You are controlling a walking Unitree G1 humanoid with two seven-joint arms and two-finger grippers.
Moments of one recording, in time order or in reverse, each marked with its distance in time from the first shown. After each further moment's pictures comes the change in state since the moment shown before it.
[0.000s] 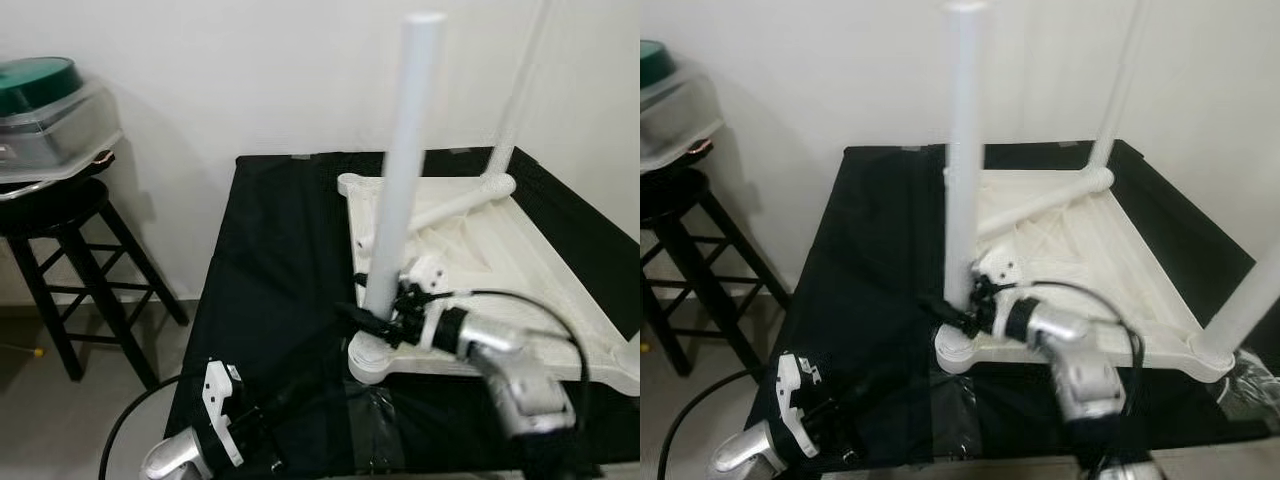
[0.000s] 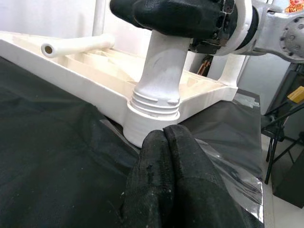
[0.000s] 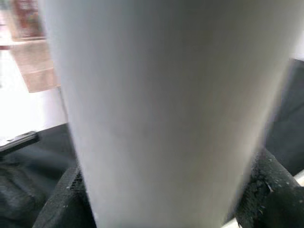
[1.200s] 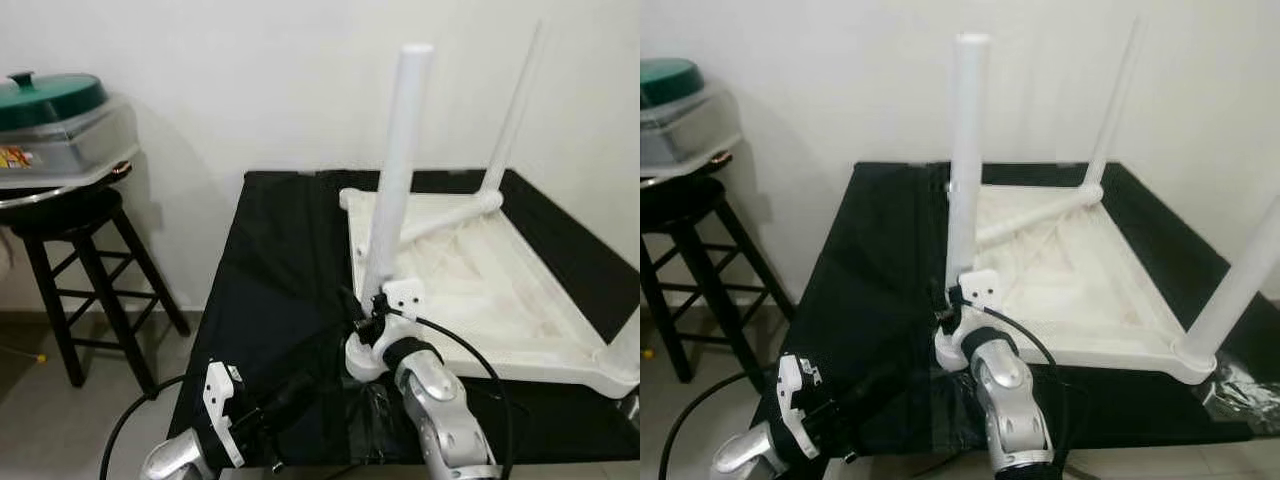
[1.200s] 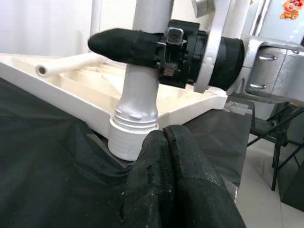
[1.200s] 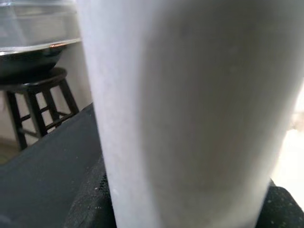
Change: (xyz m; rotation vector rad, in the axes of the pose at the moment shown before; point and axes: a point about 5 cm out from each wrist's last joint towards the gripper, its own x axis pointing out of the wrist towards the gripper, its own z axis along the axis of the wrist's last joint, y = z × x) left arm -0.001 0.000 -0.001 0.003 0.006 0.004; right arm 0.030 0.038 -0.044 0.162 -0.020 -0.687
